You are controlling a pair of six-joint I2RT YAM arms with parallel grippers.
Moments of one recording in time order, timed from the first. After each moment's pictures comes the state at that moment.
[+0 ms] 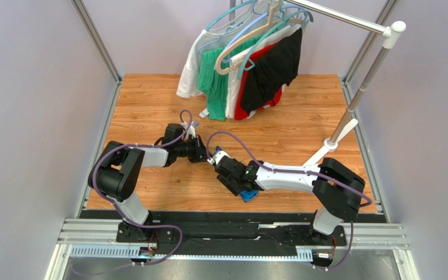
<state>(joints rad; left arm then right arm) -0.35 1.68 0.65 0.31 0.69 -0.66 1.11 1.65 0.96 -0.44 0.30 0.18</state>
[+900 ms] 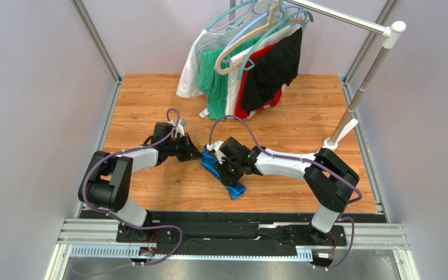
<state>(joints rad) -0.24 1.56 0.64 0.12 0.62 -0.59 0.94 1.72 1.02 -0.33 -0.15 0.15</state>
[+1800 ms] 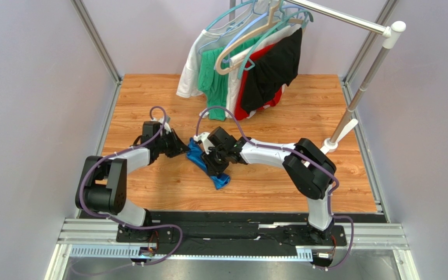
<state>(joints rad) -0.12 1.51 0.63 0.09 0.47 -0.57 0.91 1.94 1.25 -0.28 -0.26 0.10</state>
